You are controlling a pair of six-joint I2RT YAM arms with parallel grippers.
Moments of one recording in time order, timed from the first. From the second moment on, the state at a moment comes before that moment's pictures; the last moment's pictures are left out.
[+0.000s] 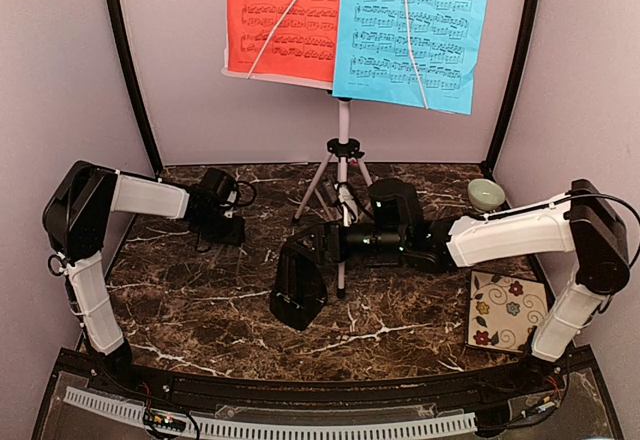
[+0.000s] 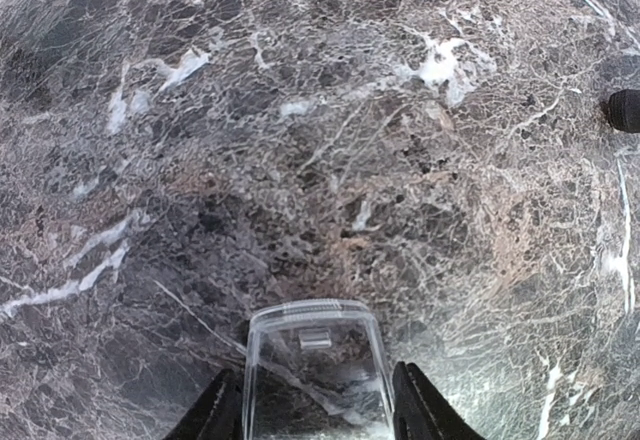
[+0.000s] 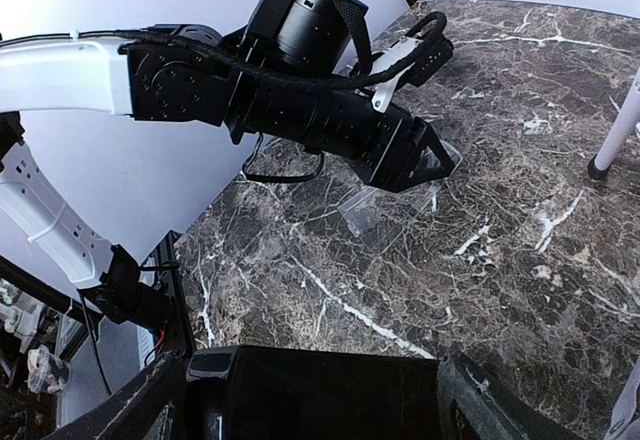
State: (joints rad) left arm -0.41 1.89 1.14 -0.31 -0.09 -0.24; right arm 0.97 1.67 0.99 0.36 -0.28 0.53
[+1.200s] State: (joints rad) left arm -0.60 1.30 0.52 0.01 0.22 -0.36; right arm 1.05 1.57 0.77 0.15 -0.13 0.52
